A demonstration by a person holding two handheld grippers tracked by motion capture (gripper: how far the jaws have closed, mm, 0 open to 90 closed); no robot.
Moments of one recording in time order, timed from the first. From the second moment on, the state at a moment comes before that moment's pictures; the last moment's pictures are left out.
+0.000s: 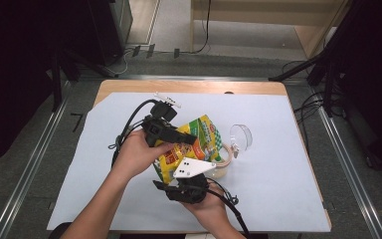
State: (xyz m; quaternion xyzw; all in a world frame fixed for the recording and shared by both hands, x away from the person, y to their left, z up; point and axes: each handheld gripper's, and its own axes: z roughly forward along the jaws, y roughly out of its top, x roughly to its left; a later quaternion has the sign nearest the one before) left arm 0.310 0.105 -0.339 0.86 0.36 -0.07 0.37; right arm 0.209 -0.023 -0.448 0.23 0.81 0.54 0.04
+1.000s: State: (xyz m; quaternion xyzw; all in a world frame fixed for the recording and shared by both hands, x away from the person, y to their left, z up) left arm 0.313 0.093 -0.320 0.86 0.35 -0.06 0.37; right arm 0.211 -0.018 -0.440 0.22 0.81 0.54 0.06
